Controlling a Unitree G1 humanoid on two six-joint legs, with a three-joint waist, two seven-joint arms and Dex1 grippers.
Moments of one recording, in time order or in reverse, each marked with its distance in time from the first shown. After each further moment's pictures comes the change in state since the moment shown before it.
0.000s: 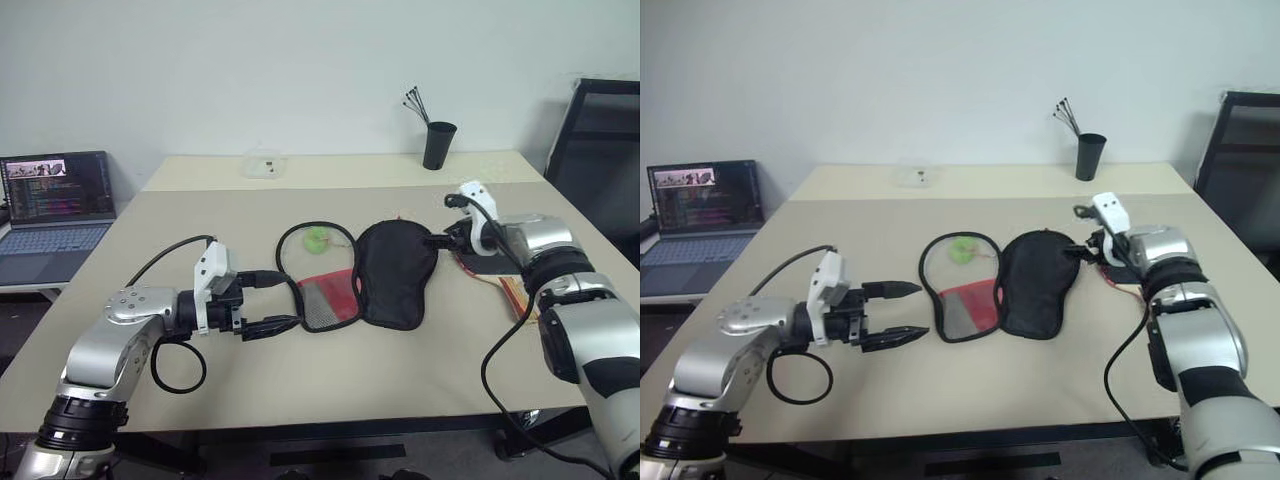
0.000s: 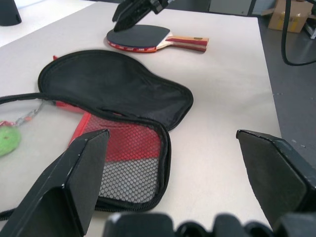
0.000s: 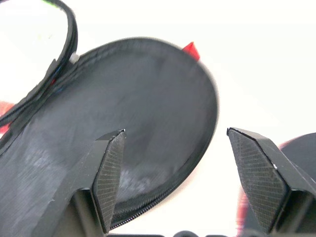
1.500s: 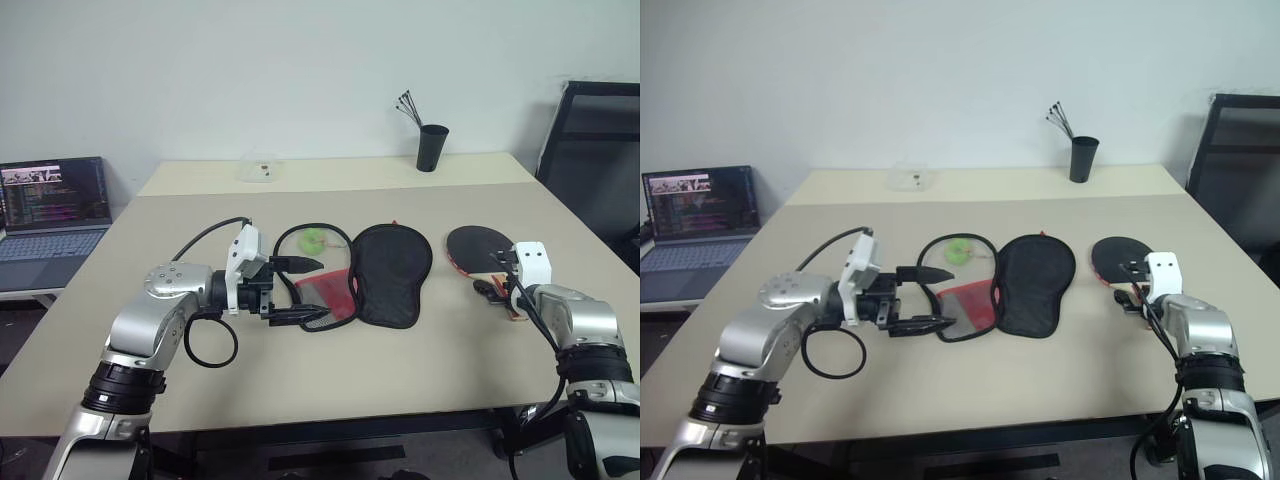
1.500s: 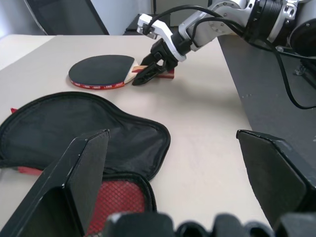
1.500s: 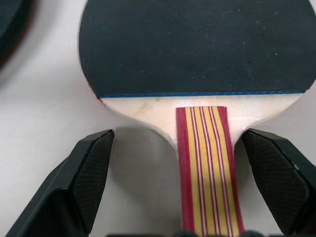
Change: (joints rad) left arm -0.169 -0.079 -0.104 0.068 0.021 -0.021 -0.064; right arm 0.594 0.003 -0.276 -0.652 0.077 0.269 -0.432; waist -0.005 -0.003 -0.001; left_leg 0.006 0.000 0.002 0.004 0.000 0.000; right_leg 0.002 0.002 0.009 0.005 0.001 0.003
